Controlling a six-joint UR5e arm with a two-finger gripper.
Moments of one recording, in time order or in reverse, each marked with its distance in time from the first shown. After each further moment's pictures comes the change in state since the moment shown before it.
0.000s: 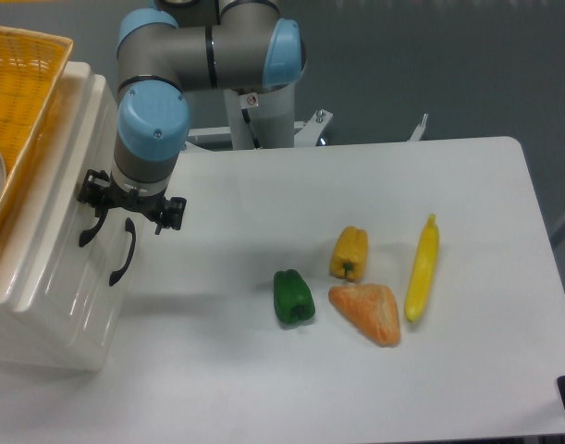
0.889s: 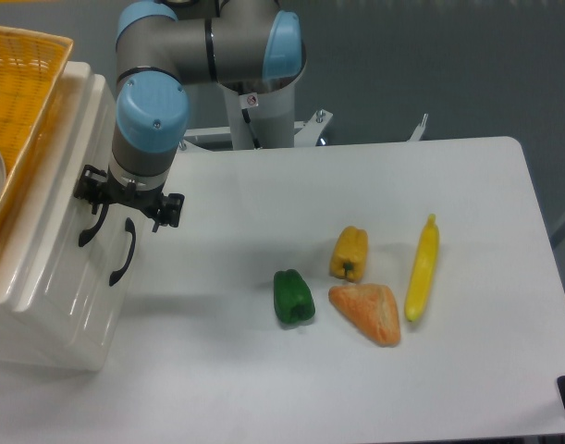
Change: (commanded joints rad) arm 0.000 0.017 0.002 0.000 -0.023 0.000
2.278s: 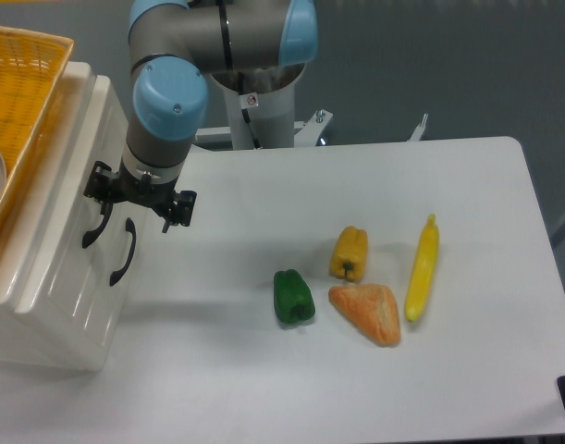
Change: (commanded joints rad) arm 0.029 0.012 0.009 0.006 -0.012 0.018
